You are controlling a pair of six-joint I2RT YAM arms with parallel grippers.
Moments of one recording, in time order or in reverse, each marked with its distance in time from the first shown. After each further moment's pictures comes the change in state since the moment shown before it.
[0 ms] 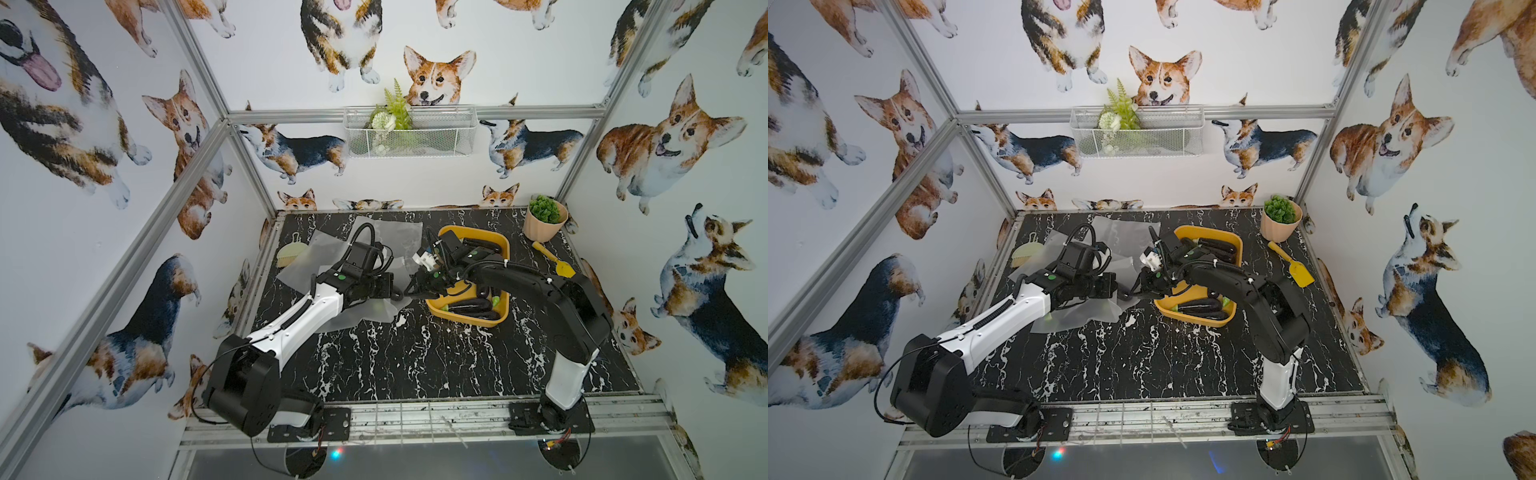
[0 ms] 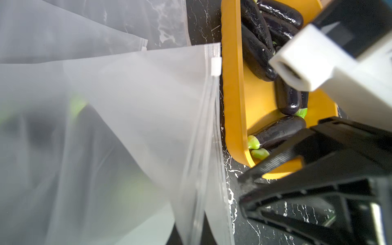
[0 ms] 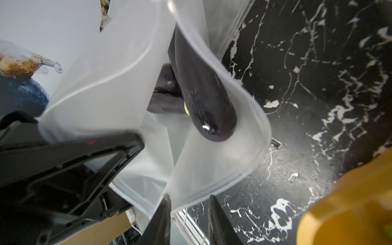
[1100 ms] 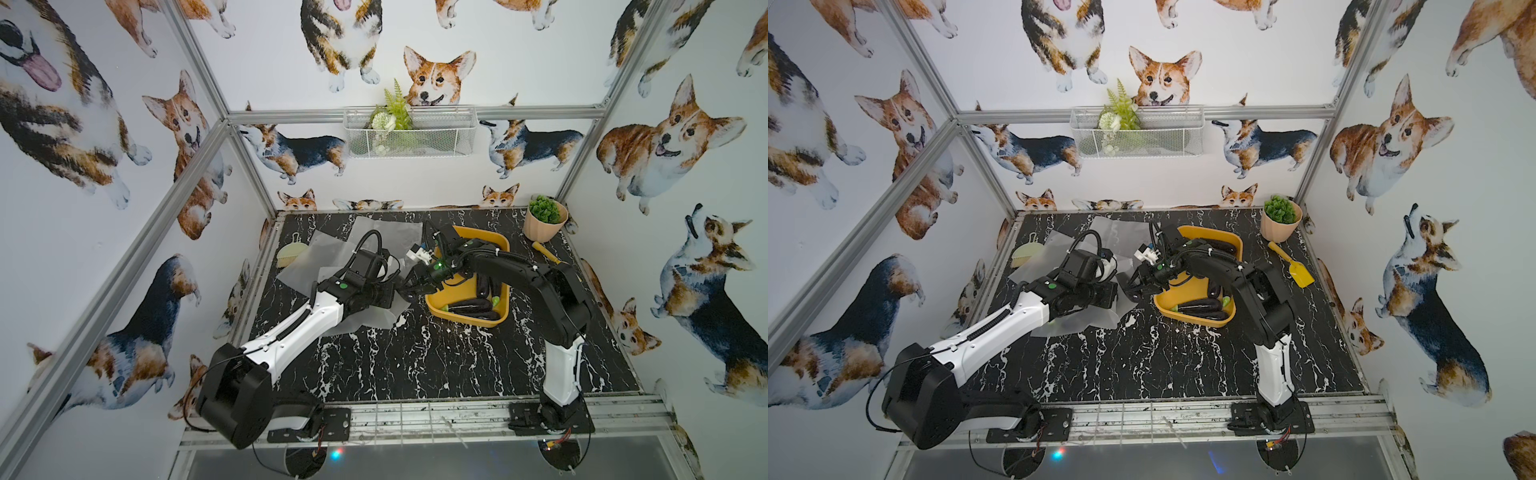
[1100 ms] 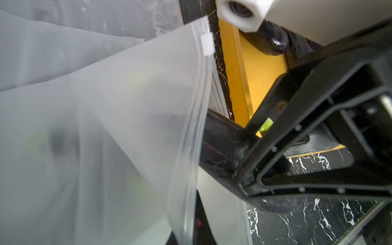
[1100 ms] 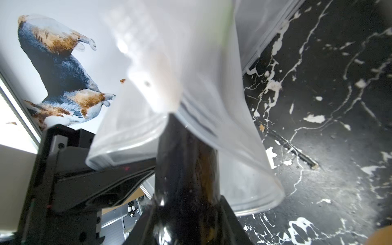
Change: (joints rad) left arm -0.068 -0.056 -0.045 -0.027 -0.110 0.138; right arm -0.064 0.133 0.141 -0.089 -0.303 -0.129
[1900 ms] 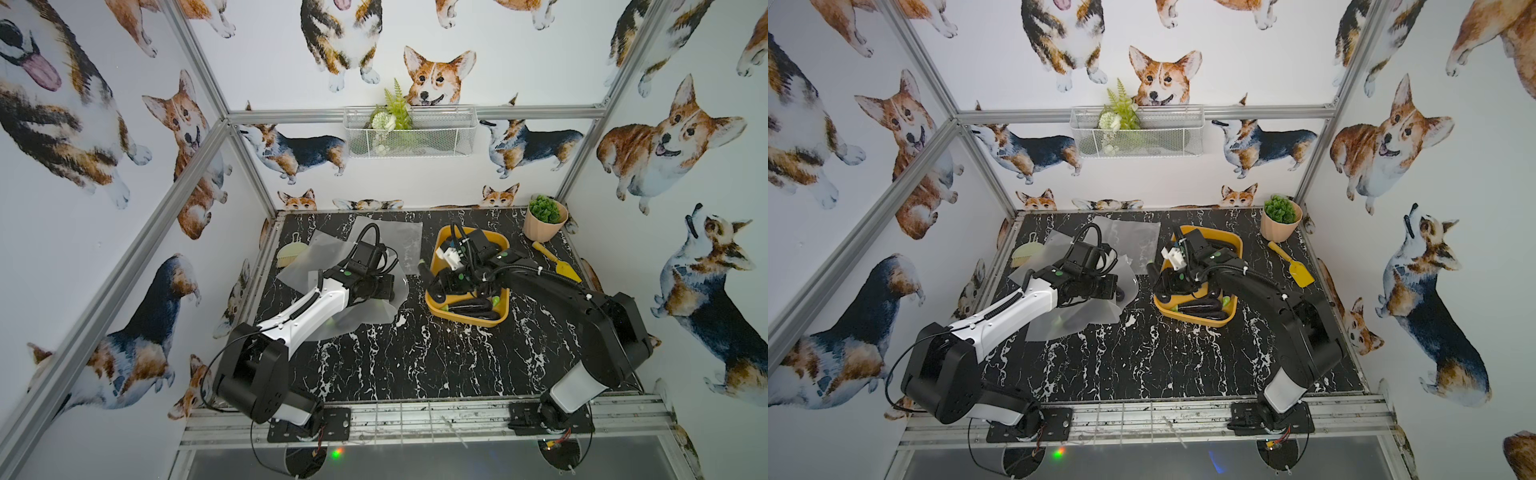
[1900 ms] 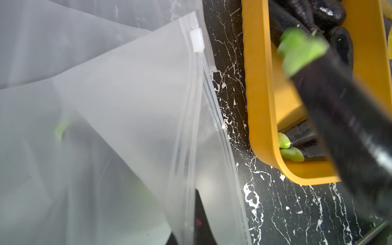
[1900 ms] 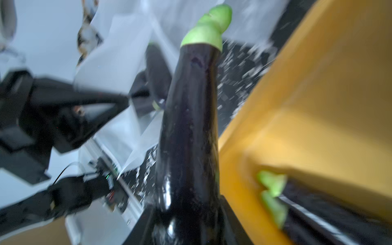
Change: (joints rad) left arm 0.056 0.122 0.074 -0.002 0.026 -0.034; right arm -0.003 -0.360 -0.302 -0.016 0.352 -0.139
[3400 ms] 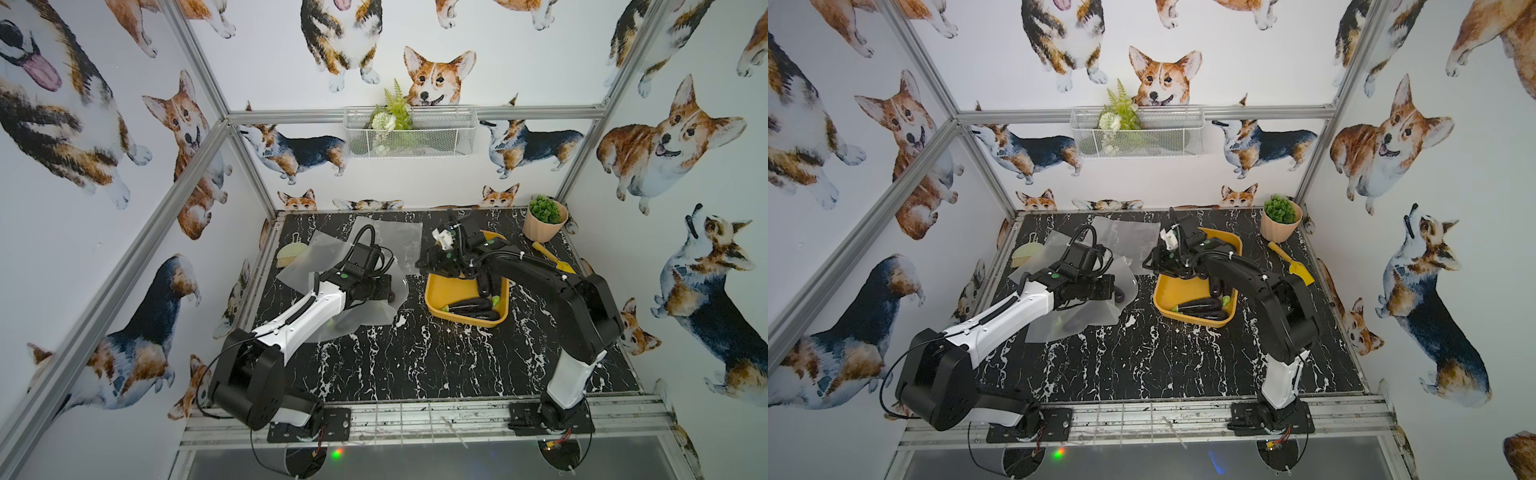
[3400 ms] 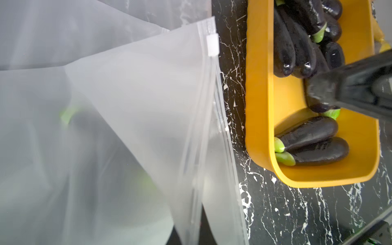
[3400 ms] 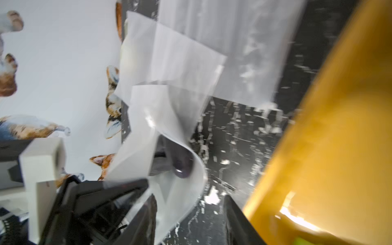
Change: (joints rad) left arm 0.014 -0.026 -0.022 -0.008 0.003 -0.106; right arm -0.091 0.162 0.145 0.155 0.109 0.284
